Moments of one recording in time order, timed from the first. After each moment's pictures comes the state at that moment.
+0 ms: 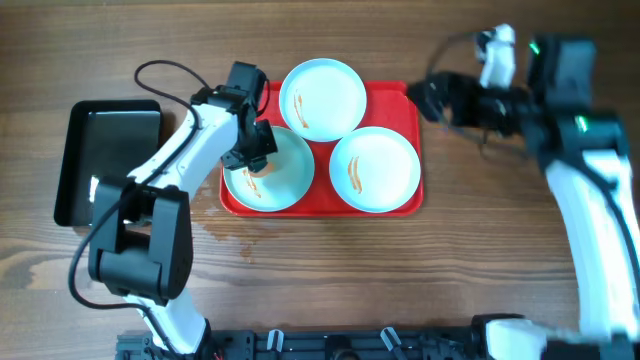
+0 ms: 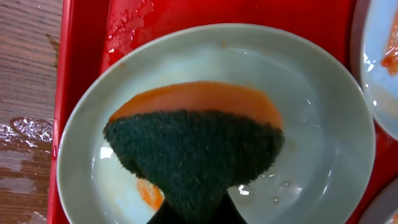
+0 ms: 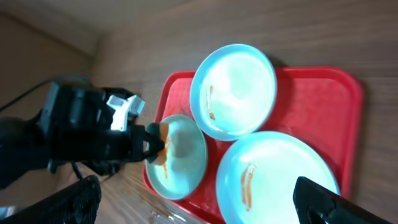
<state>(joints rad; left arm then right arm) -0.26 1.90 1.33 -0.86 0.04 -0.55 0.05 1.48 1.43 -0.80 -0.64 0.26</state>
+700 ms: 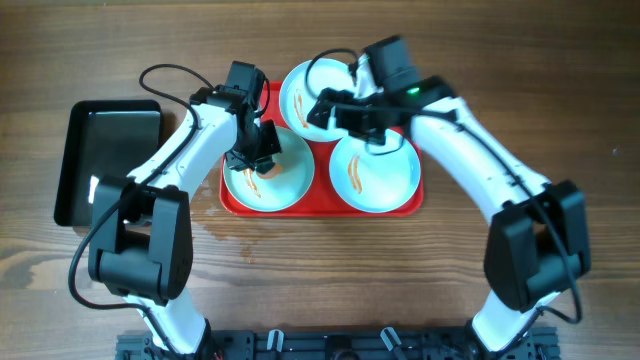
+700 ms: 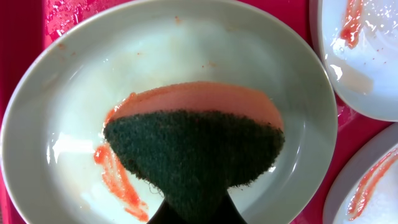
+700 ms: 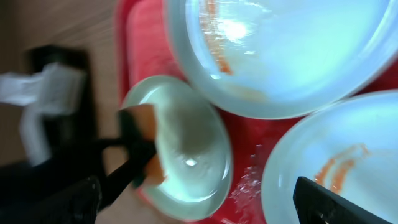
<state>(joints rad) -0.26 1.90 1.33 -0.86 0.14 -0.52 0.46 1.88 1.46 -0.64 -0.35 0.64</state>
